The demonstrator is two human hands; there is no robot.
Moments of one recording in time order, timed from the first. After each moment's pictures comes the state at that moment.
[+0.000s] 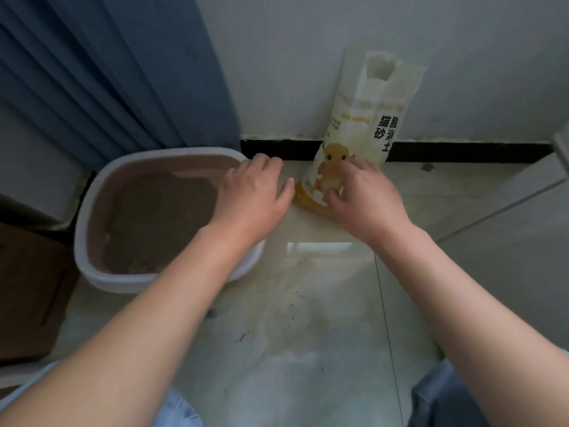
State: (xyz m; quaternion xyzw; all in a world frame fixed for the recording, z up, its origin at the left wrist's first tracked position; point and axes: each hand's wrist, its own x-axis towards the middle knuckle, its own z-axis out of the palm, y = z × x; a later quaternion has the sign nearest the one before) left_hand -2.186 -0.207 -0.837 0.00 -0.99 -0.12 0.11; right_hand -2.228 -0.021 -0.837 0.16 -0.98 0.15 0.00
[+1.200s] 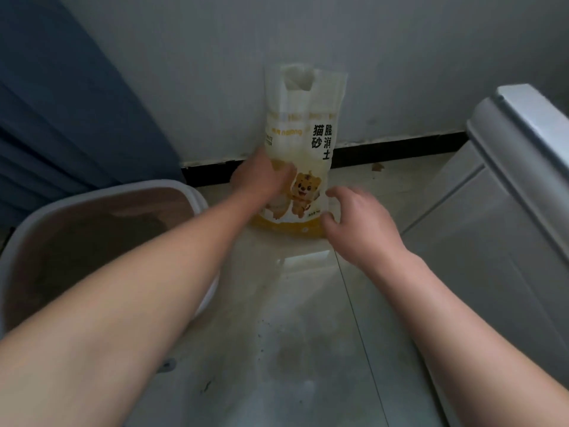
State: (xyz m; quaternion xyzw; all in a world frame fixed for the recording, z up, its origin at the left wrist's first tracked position) left_hand -2.331 -0.109 -0.893 0.09 -0.96 -0.28 -0.02; right_hand -2.223 0.061 -0.841 0.03 -0.98 0.18 -0.03
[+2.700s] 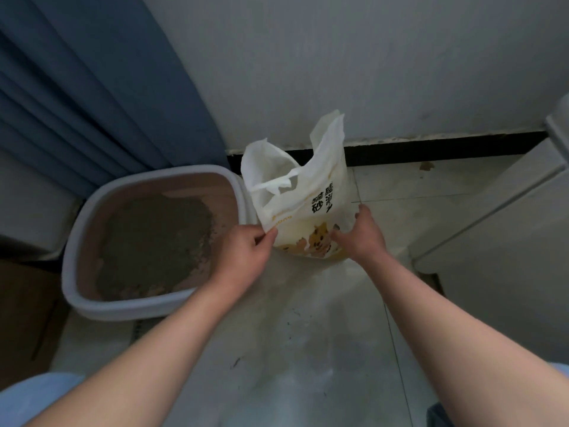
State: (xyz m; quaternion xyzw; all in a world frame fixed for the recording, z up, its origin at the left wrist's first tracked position) left_hand -2.168 -0.181 -0.918 0.10 -0.94 -0.32 0.07; right_hand -2.251 0.035 -0.967 -0.10 -0.90 0.39 -0.14
